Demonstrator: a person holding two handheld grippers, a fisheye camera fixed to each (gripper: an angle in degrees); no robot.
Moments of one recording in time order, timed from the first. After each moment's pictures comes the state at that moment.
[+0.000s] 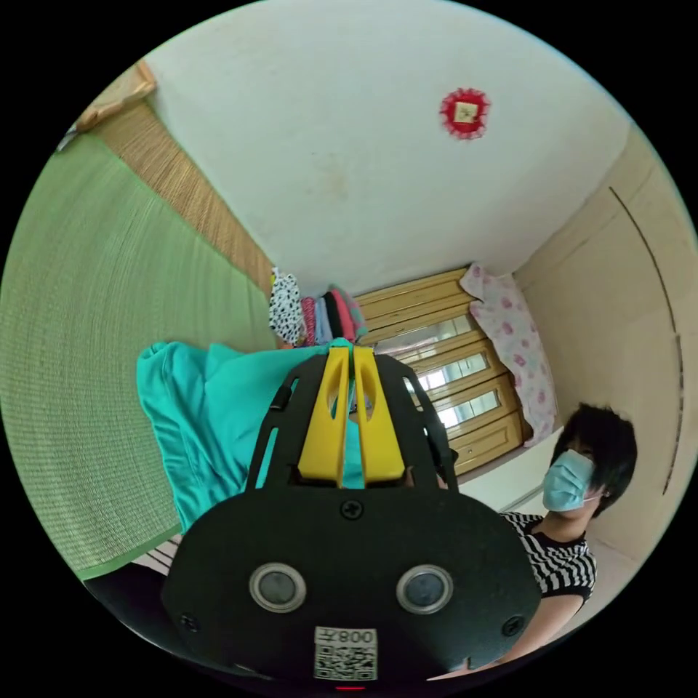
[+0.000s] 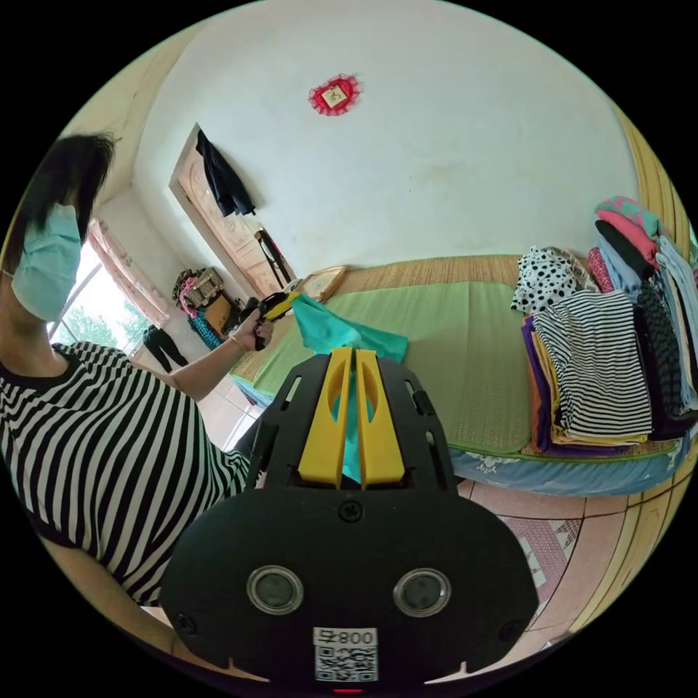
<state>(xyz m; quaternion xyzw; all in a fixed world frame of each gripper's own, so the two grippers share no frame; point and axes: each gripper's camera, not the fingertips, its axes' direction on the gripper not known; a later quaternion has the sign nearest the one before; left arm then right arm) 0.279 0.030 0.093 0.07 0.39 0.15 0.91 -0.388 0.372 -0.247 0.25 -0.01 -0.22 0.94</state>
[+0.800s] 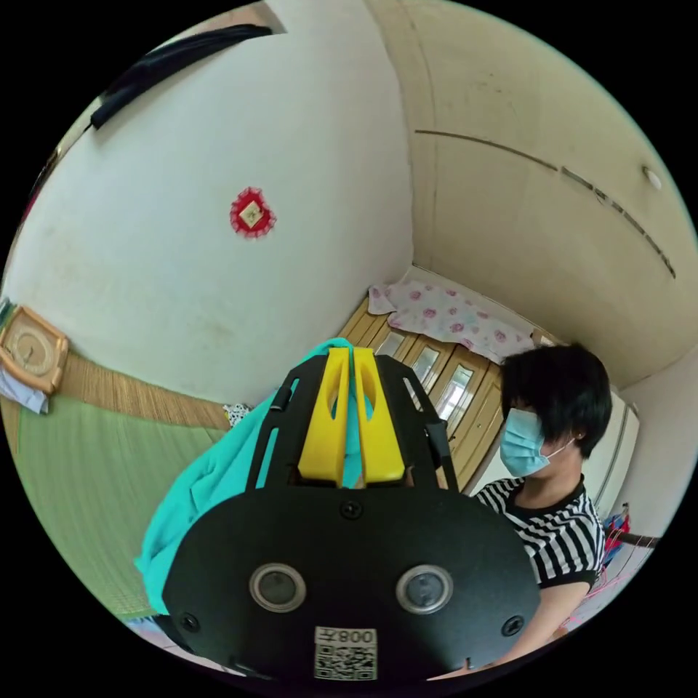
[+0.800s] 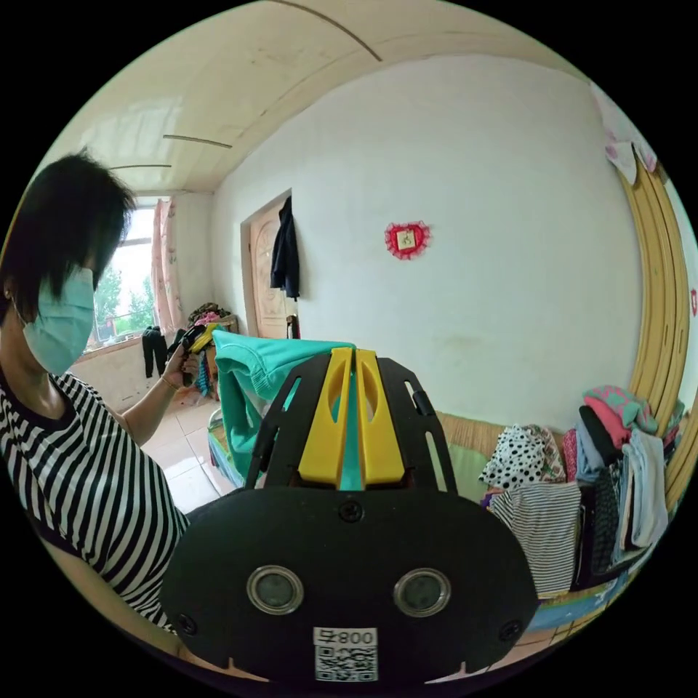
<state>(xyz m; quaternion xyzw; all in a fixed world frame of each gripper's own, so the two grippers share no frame) 0.427 0.225 -0.271 0.31 0.38 0.36 0.80 -0.504 0.460 -0.411 0.46 0.01 -0.39 0.80</state>
